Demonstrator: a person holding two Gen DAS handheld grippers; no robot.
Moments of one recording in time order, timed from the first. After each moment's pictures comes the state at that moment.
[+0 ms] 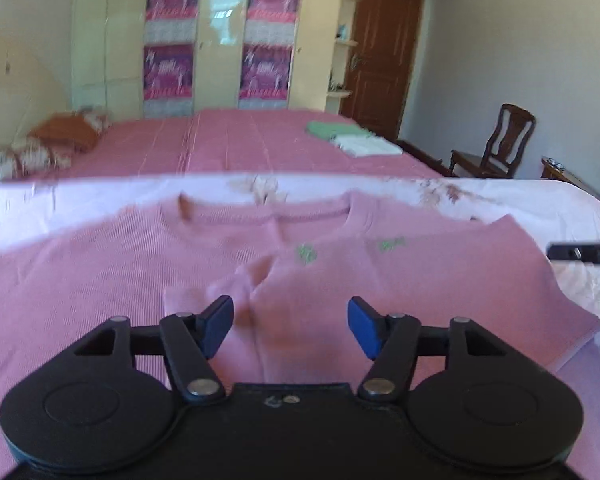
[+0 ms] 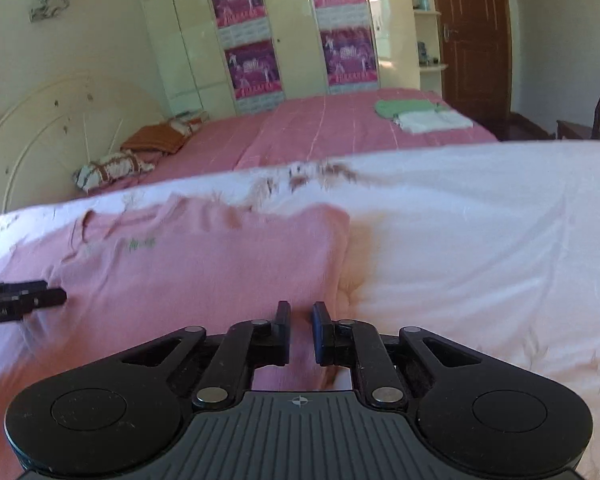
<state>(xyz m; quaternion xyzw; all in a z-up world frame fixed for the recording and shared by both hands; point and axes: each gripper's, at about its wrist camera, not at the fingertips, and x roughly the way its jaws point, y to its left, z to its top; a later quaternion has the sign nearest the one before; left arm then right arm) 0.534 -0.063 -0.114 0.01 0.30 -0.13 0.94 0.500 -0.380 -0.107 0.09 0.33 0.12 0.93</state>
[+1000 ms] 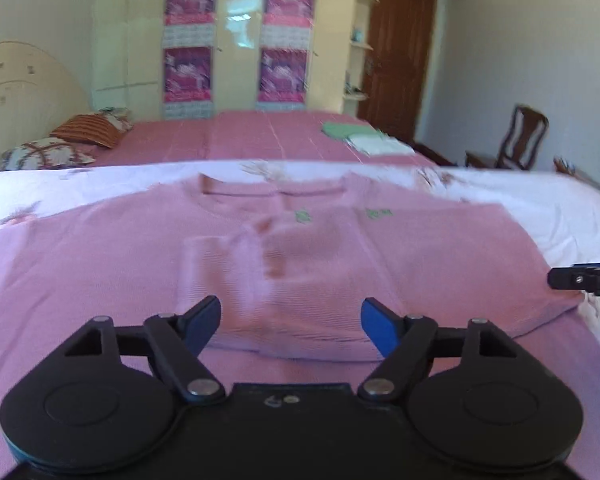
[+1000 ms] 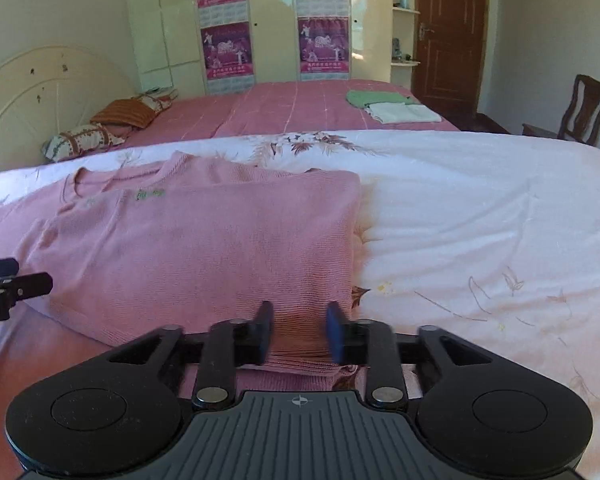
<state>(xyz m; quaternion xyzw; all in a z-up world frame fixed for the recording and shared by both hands) 0.464 -0.042 -0.108 -0.01 0.30 -0.09 0.95 0.449 -0.335 -0.106 0.05 0.37 0.06 0.93</state>
